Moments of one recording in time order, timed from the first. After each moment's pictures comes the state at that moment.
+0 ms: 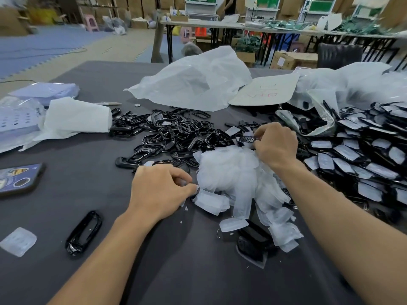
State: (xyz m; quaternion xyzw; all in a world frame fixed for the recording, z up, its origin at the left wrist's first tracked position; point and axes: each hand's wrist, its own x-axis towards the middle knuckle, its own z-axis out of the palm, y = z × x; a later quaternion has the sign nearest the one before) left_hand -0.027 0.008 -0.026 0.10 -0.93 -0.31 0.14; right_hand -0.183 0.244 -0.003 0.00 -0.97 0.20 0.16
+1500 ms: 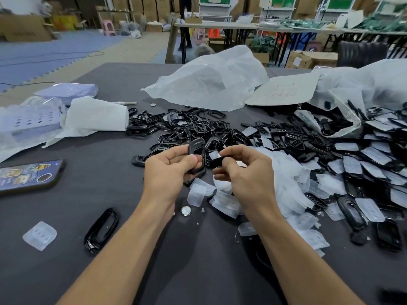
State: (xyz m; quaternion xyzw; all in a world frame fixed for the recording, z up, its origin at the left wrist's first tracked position) left_hand -0.034 0.006 -0.019 0.15 -0.60 -0.77 0.17; right_hand -0.068 0.155 -0.020 0.08 -0.70 0.70 0.07
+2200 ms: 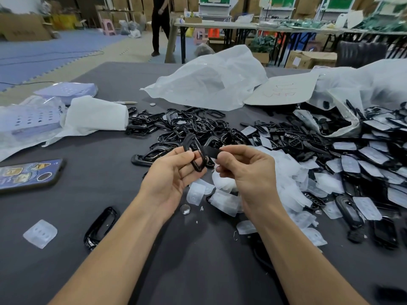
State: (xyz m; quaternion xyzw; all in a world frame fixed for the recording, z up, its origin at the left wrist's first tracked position) left_hand -0.032 0.002 -0.011 0.12 -0.45 -0.88 0.03; right_hand -0.064 0.159 -0.011 0.07 -0.60 0.80 0.00
